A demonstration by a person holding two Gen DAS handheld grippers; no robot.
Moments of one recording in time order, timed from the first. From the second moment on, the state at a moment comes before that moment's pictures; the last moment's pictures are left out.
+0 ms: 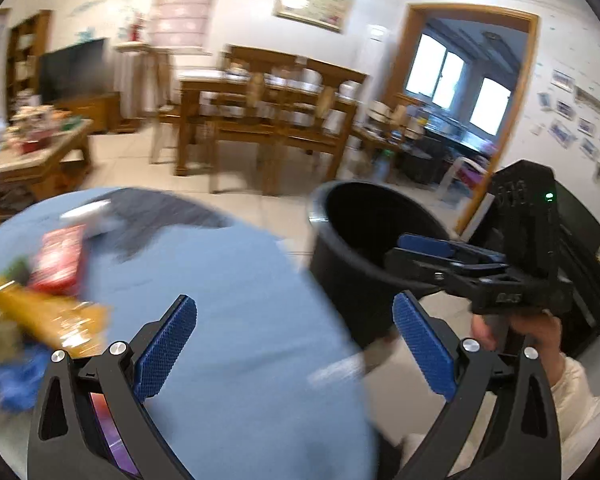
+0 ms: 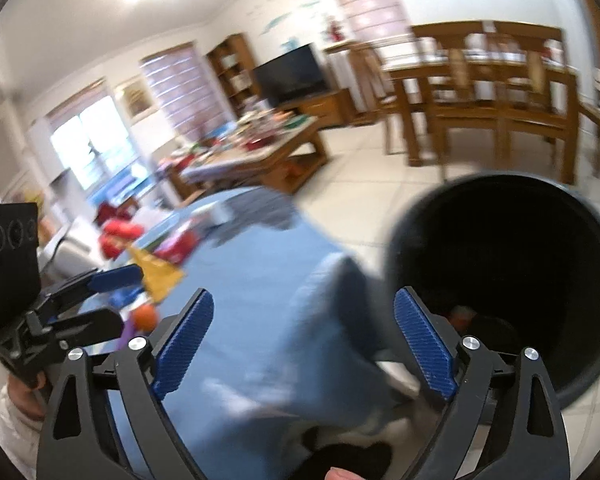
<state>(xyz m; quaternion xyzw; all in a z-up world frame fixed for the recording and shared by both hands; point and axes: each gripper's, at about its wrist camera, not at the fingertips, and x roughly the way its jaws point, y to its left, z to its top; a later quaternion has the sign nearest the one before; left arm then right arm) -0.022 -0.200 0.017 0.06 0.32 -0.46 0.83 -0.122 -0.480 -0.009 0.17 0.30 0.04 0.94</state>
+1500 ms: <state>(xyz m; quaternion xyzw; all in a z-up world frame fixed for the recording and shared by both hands) 0.093 0.060 -0.029 -0.09 0.40 -0.20 0.89 0.065 -0.241 0.011 -0.02 0.33 0.21 0.92</state>
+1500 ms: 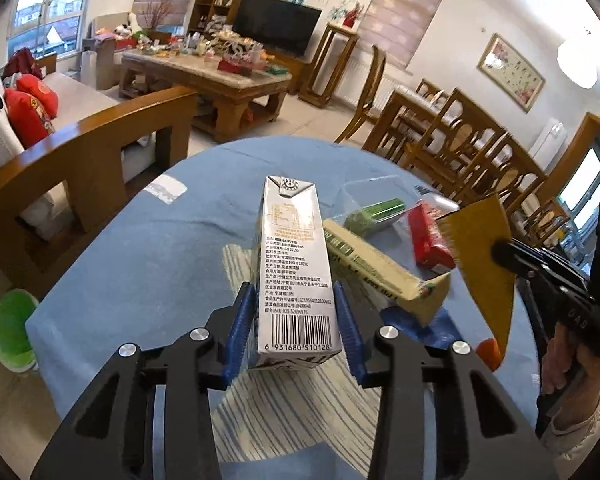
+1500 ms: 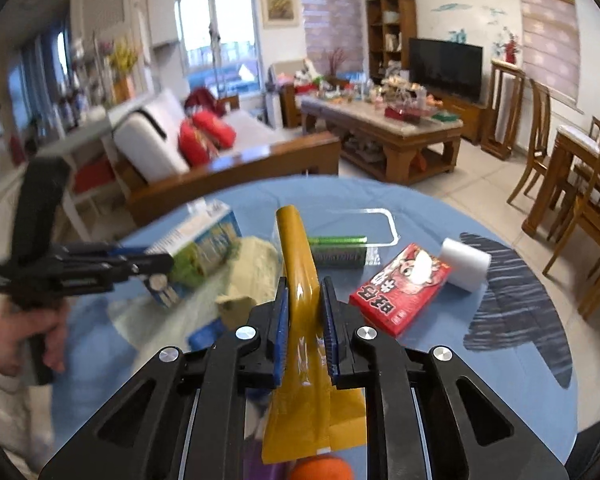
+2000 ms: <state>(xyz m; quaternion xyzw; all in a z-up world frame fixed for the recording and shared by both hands) 0.042 0.006 0.029 -0.07 0.34 -0.30 0.89 -0.024 -0.318 0.044 0.09 0.27 0.21 0.94</state>
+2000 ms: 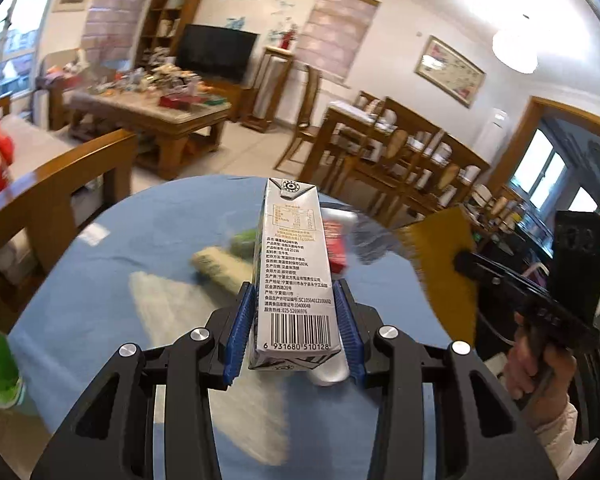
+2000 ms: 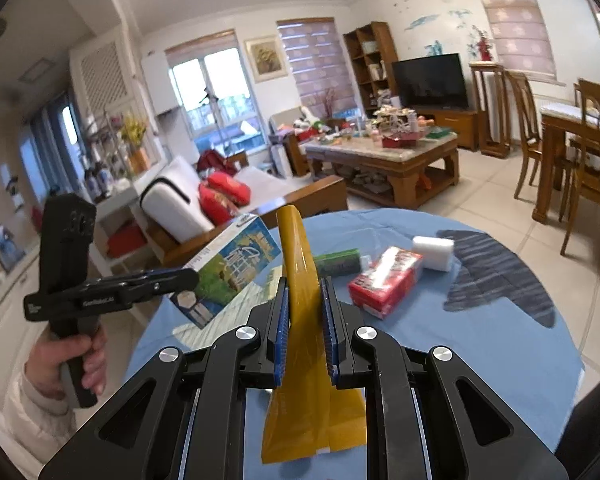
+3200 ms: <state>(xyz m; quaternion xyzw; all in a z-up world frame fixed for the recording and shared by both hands) -0.013 -0.382 -0.024 0.06 0.38 -0.55 0.74 -0.204 -0.689 -0.041 0.26 0.20 -0.12 0.93</state>
